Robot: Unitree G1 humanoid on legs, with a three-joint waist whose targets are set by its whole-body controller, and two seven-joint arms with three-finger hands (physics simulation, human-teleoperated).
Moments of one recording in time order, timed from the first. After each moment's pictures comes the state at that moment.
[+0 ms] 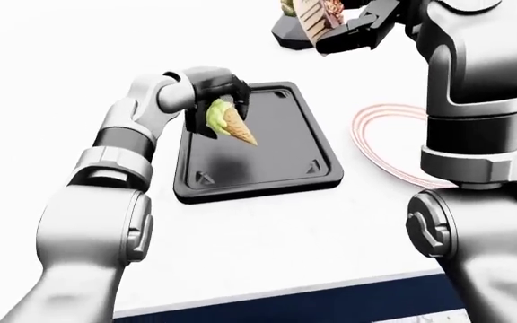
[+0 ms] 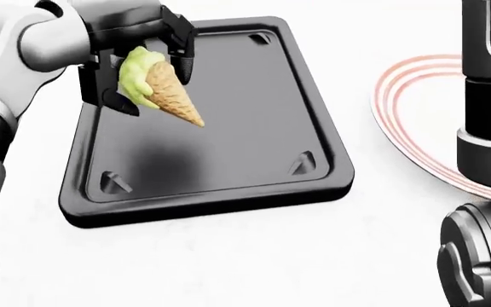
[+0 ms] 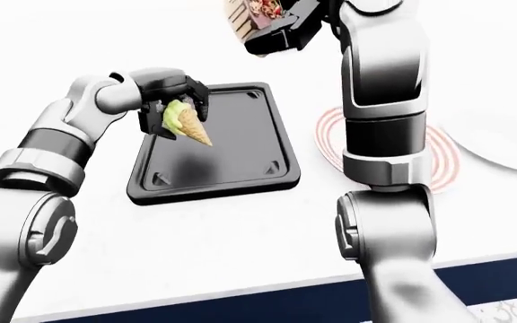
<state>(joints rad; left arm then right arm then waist) -1.42 0.38 -0.02 1.31 1.00 -0.57 -0.46 -1.36 -0.35 -0.08 0.31 -0.16 0.70 0.43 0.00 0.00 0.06</state>
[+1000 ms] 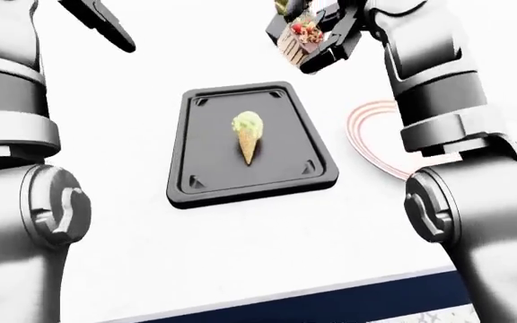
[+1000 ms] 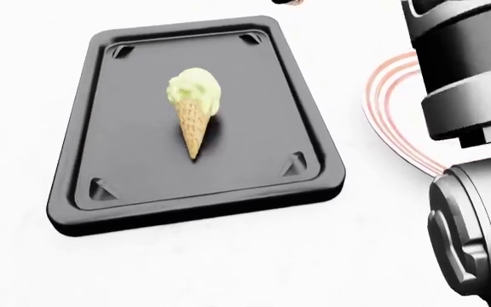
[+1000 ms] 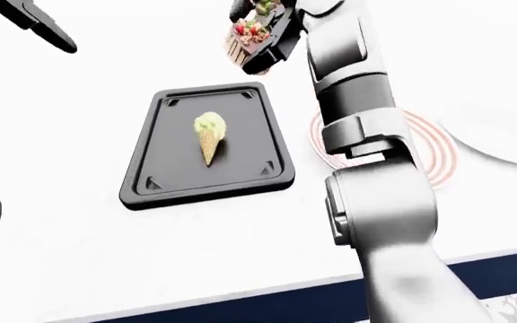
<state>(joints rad) -1.55 0.63 0.17 0.96 0.81 -0.10 -0.48 -1.55 -0.32 0.04 0.87 -0.37 0.42 0.48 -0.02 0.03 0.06</state>
